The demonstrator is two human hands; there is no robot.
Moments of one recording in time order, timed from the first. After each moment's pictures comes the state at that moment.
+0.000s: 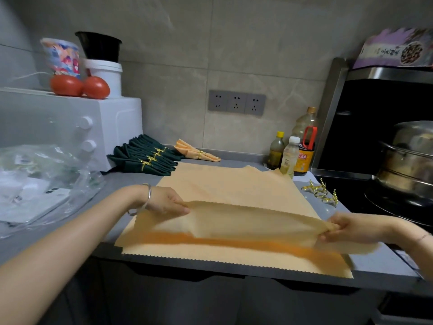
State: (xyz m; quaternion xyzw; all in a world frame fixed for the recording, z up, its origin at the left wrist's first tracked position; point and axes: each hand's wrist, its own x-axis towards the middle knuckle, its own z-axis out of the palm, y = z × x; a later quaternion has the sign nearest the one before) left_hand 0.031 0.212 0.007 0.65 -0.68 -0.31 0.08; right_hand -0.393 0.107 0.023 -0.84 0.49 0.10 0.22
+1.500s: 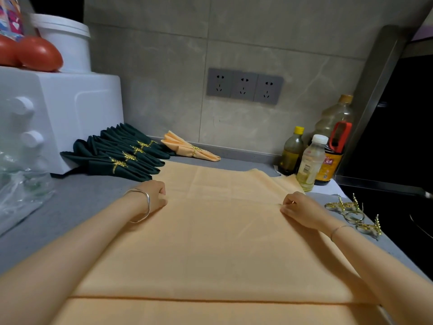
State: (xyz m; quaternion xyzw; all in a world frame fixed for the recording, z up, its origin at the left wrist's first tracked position) left_hand 0.088 0.047 -0.059 0.83 -0.55 -0.07 0.11; right_hand -0.277 -0.117 -0.063 -0.86 0.49 -0.10 0.08
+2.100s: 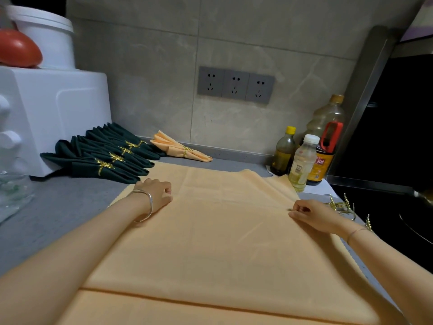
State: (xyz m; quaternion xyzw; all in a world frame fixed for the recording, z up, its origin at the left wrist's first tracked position) left_hand 0.066 0.016 -0.059 0.82 -0.57 -0.01 0.03; right_hand -0.319 -0.125 -0.058 -0.86 0.49 -0.07 0.11
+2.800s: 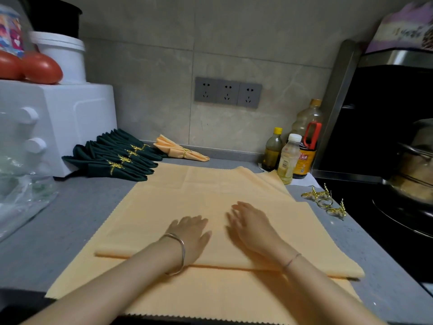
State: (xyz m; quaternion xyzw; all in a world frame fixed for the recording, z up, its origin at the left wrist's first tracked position) left_hand -0.058 0.122 -0.072 0.74 -0.67 -0.07 0.02; right_hand -0.219 0.031 -0.075 -0.88 0.44 -0.18 0.10
